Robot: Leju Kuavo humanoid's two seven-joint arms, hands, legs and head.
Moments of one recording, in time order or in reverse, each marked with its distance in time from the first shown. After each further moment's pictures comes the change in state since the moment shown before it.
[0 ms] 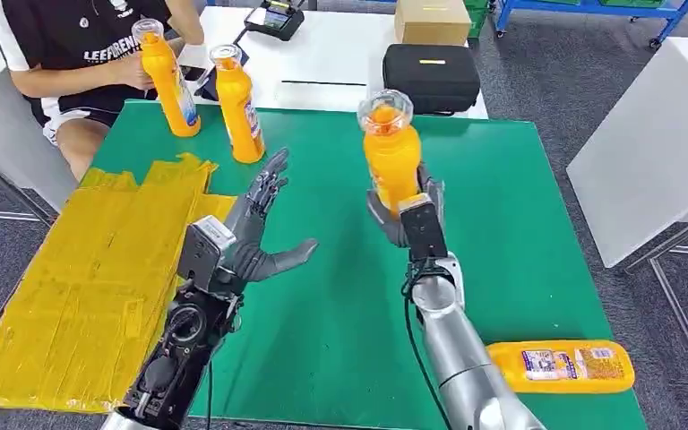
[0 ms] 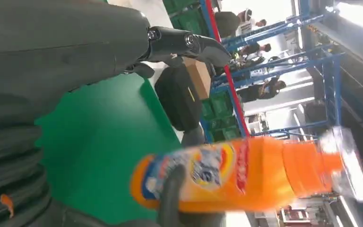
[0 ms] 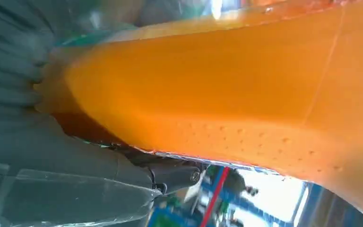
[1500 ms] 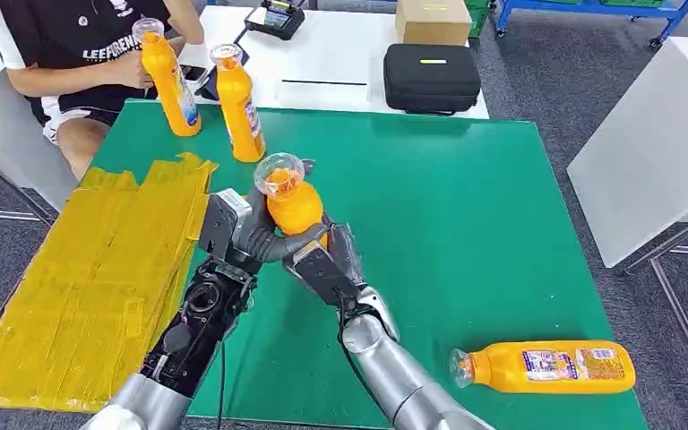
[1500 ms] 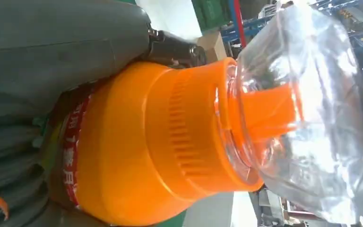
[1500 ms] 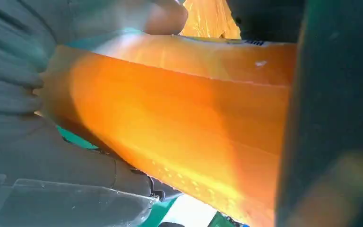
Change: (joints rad) left arm -0.142 -0.031 0.008 0.286 0.085 -0.034 -0.024; right arm 0.015 0.114 0.254 0.238 0.042 -0.020 0.027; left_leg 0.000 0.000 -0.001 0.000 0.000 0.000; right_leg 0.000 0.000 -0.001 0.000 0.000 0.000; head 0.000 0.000
